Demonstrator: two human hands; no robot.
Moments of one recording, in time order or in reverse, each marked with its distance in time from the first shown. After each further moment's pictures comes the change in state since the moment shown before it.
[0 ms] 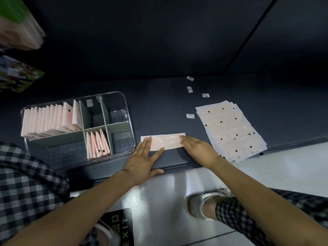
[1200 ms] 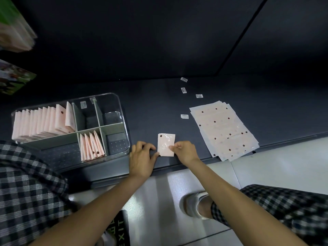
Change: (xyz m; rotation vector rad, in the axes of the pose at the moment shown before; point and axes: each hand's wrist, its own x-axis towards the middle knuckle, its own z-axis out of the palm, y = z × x) left_hand 0.013 0.033 -0.011 -0.589 0.429 -0.400; right_hand 0.015 -0.046 -0.018 0.931 -0.007 0.708
